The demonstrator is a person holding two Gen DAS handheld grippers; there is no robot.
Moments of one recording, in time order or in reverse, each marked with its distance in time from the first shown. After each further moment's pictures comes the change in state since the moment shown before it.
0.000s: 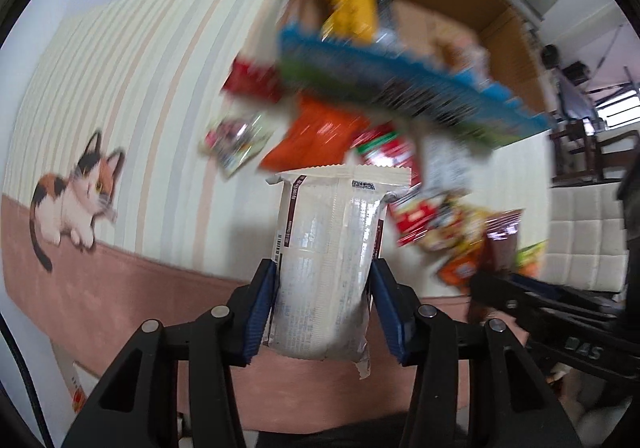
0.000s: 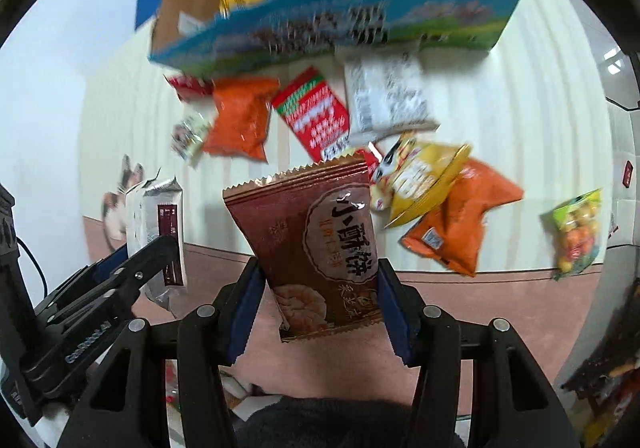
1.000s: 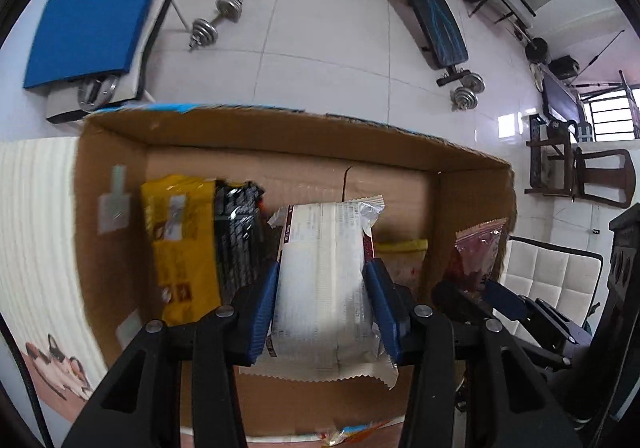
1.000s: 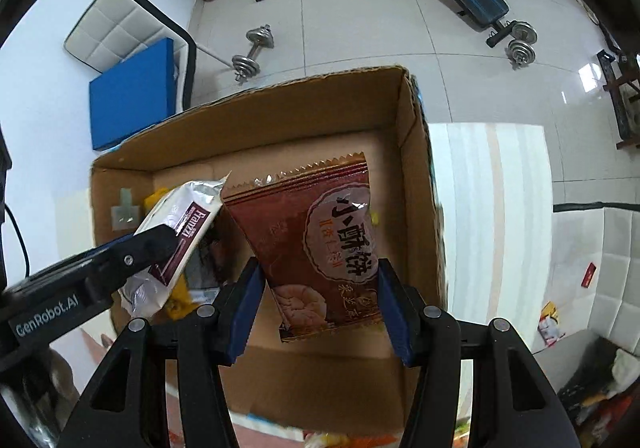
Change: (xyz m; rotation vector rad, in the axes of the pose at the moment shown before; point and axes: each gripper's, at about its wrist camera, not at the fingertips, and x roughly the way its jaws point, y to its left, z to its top) left arm 0.082 -0.128 0.324 0.036 0.172 -0.081; right arm -0.028 -0.071 0.329 0.048 -0.083 -0.111
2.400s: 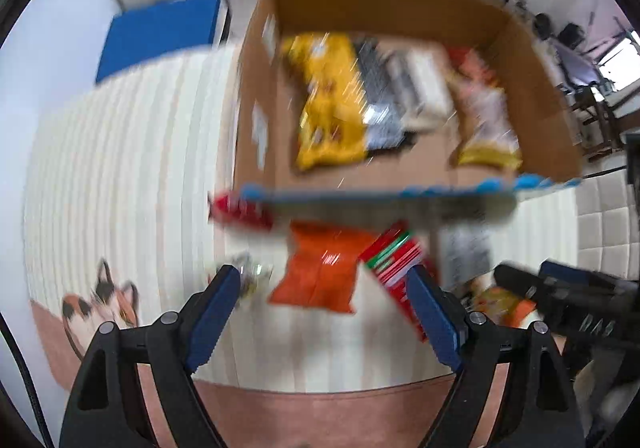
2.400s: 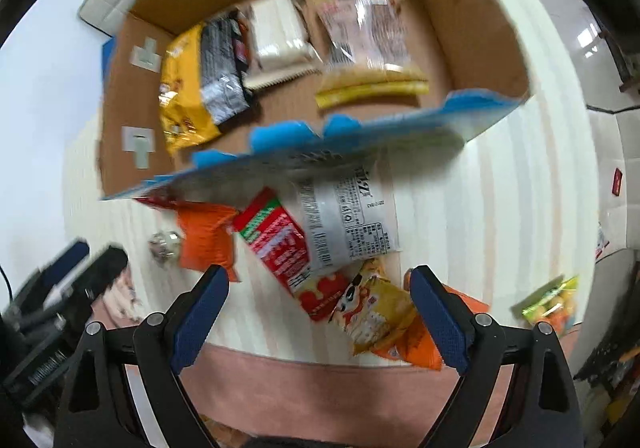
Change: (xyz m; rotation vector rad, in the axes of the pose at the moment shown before) left arm -0.020 0.100 -0.220 0.111 -0.162 0.222; right arm 0.047 0.024 -0.223 0.057 0.032 0.020
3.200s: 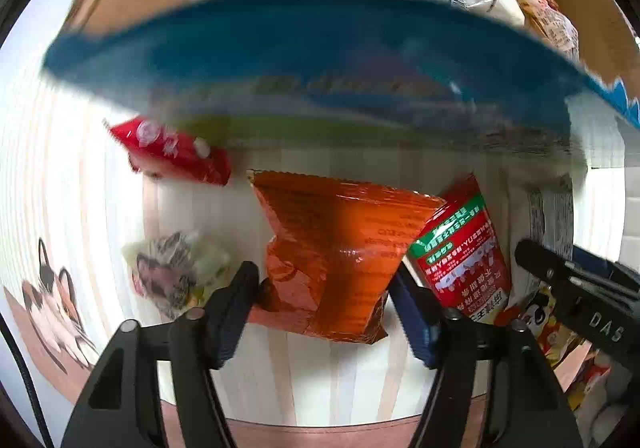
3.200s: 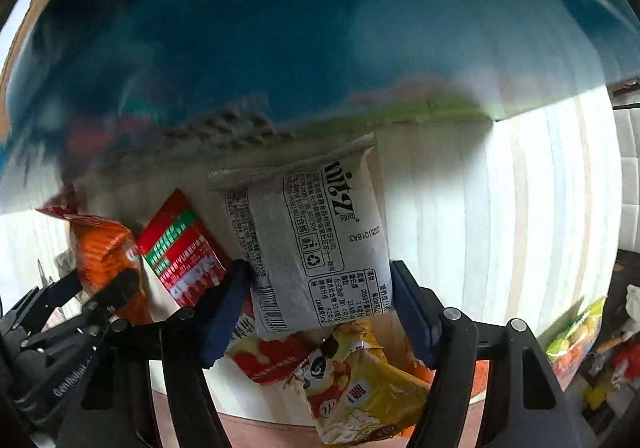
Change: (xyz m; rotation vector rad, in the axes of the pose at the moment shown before) left arm 0.110 0.005 -0.021 -0.015 0.149 -0.008; right arm 0.092 0.002 0.005 0.005 0.032 -0.174
